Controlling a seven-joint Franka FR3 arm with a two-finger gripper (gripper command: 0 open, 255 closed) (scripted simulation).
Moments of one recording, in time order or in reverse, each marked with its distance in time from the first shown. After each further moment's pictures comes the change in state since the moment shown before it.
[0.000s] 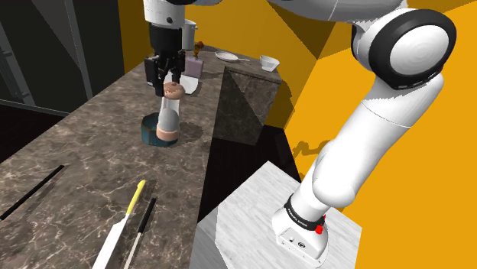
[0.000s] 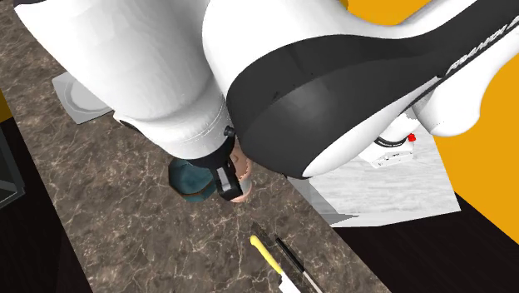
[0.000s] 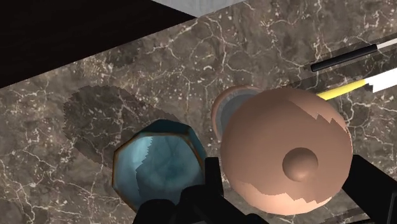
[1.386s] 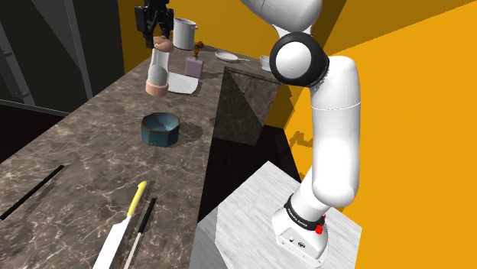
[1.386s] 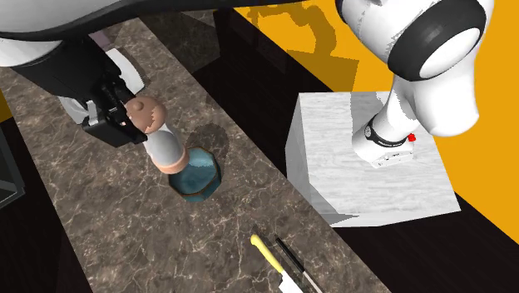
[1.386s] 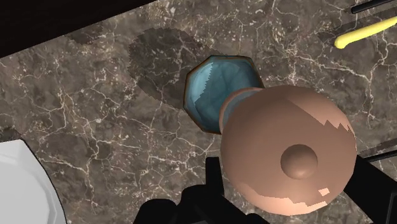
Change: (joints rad) arm -0.004 0.561 -0.057 0.990 -0.130 -0.440 -0.119
